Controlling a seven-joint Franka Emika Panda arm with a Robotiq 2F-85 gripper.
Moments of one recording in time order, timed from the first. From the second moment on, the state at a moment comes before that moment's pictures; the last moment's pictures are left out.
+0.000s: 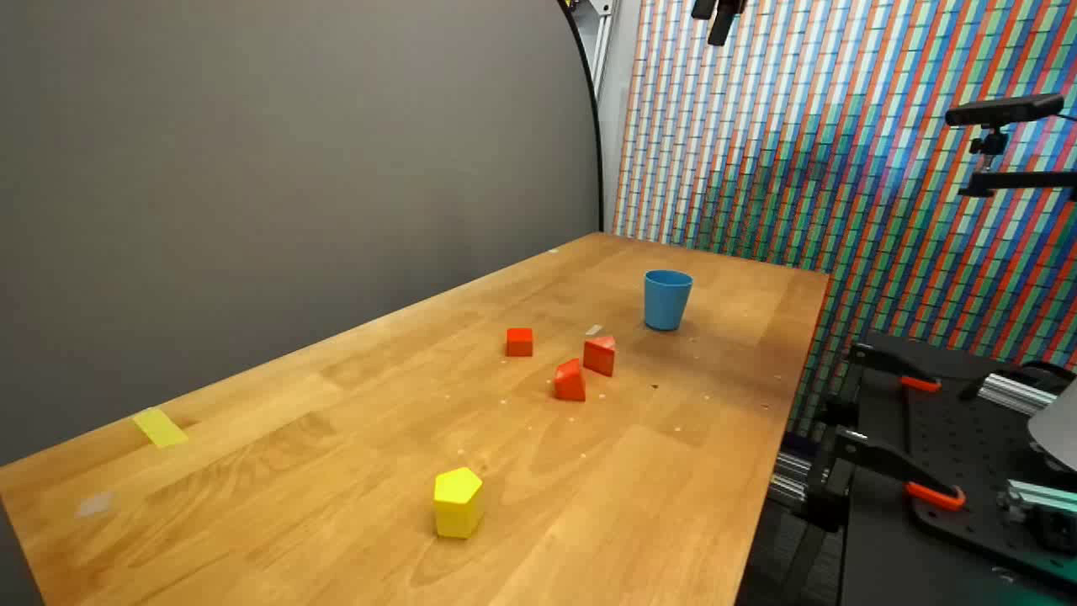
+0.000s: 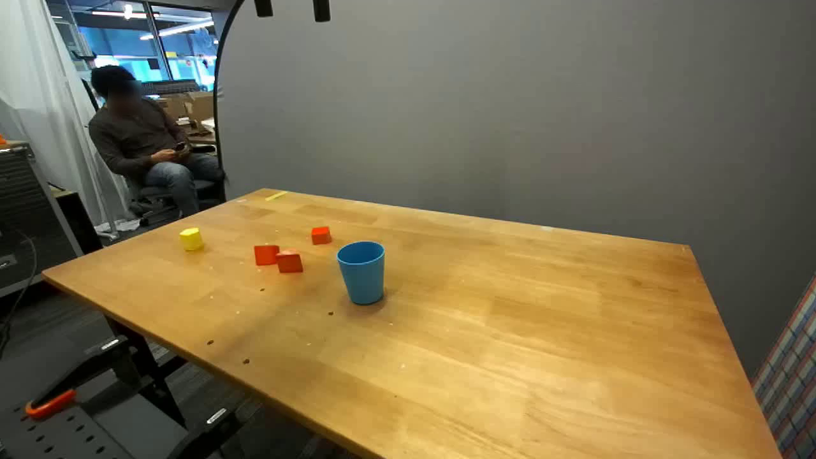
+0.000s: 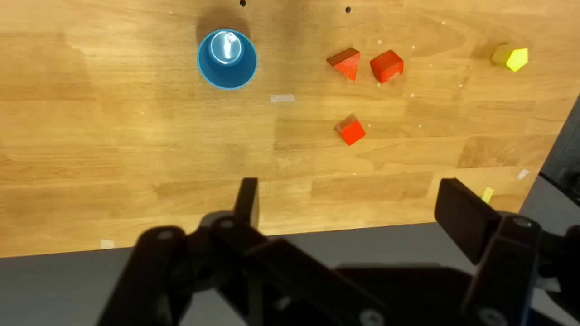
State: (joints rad) arm 0.03 -0.37 -0.16 -2.22 0.14 1.97 -0.27
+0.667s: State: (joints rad) arm 0.03 -0.27 -0.05 -2.15 0.06 1.98 -0.08
